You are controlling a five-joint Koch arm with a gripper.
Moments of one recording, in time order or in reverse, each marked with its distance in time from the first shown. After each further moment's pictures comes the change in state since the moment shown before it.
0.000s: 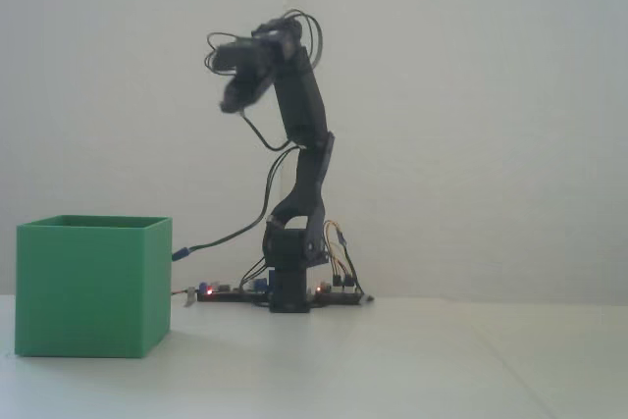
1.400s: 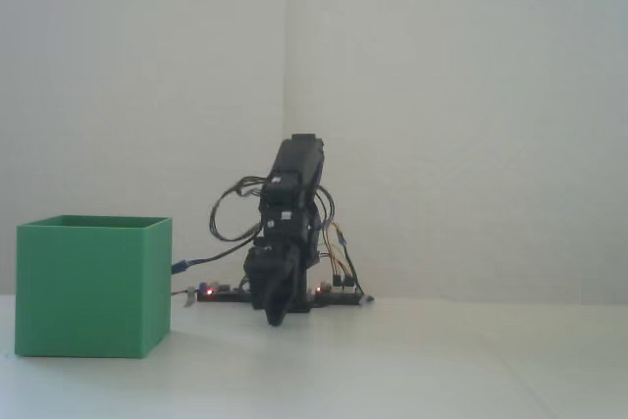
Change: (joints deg) arm -11.8 9.9 96.9 -62.1 12.2
